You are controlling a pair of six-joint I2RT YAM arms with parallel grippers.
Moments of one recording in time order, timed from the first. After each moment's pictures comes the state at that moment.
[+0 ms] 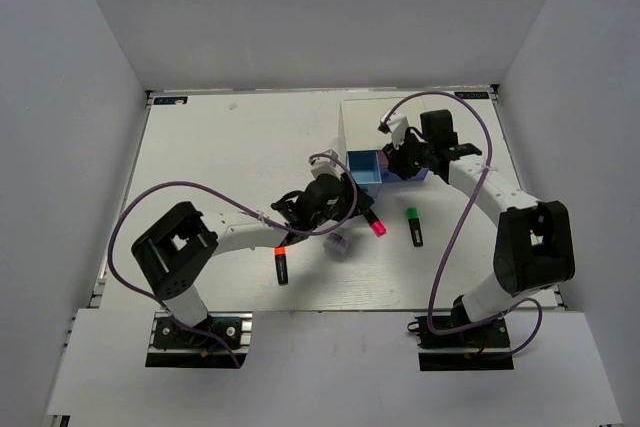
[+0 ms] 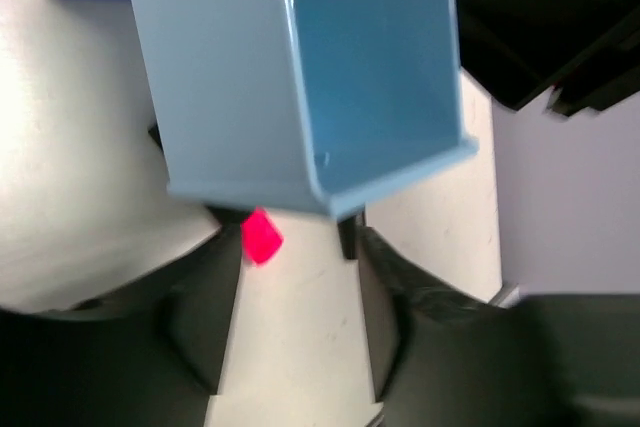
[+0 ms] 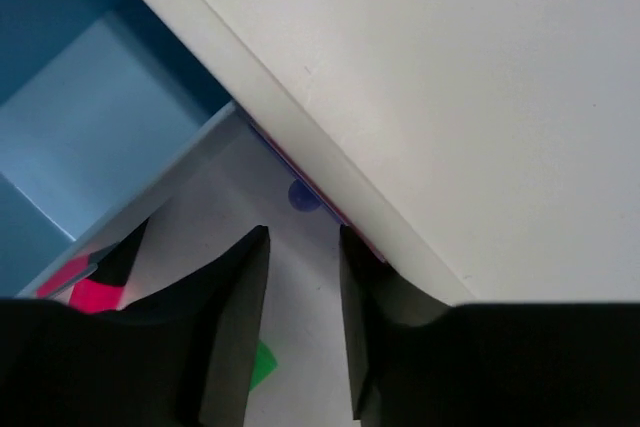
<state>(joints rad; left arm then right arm) -0.94 1.68 0.92 0.30 -0.19 -1.00 0.27 1.56 1.10 -0.32 -0.38 -0.54</state>
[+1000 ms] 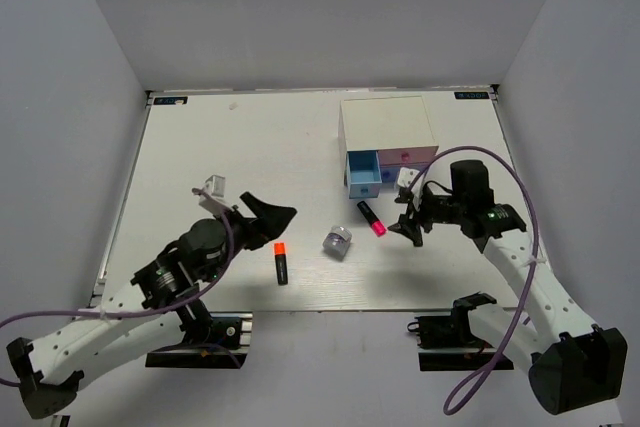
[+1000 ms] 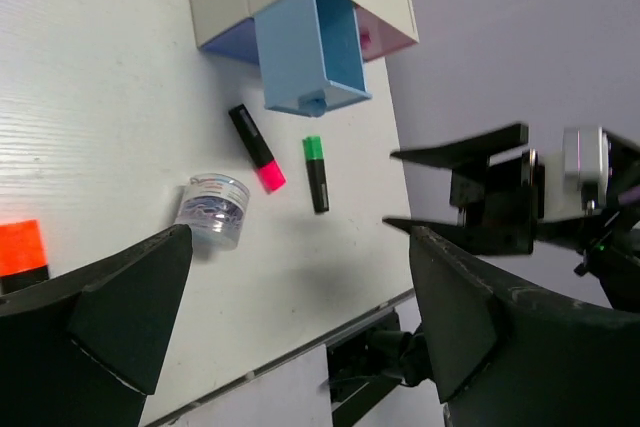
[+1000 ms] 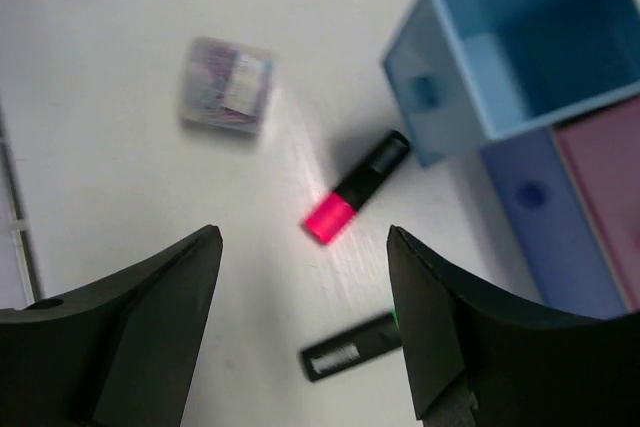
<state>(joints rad) -0.95 0.61 0.59 -0.24 -0.35 -1.03 0.27 0.94 0.74 -0.51 -0.74 -0.74</state>
